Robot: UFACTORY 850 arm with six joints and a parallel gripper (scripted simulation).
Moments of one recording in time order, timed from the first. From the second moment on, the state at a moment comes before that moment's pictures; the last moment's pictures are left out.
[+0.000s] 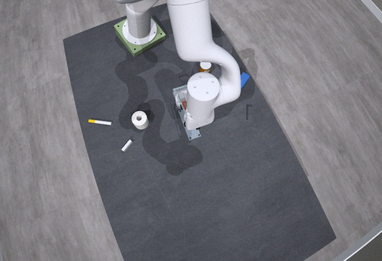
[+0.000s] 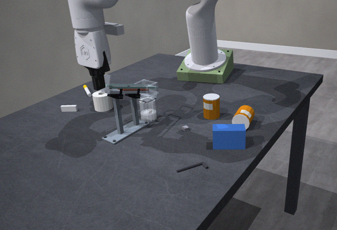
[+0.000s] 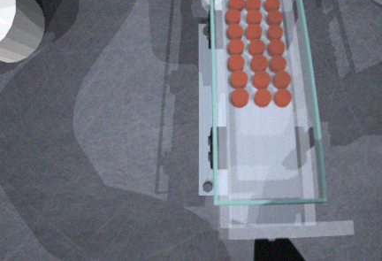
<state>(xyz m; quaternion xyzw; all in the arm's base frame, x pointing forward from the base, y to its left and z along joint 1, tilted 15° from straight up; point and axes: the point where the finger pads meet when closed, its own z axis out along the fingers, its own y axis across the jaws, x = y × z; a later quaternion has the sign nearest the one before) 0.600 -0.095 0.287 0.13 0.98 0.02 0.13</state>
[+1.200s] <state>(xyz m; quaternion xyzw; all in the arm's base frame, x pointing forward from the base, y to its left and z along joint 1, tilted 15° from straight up) 0.621 -0.101 0.301 0.13 0.98 0.02 0.13</state>
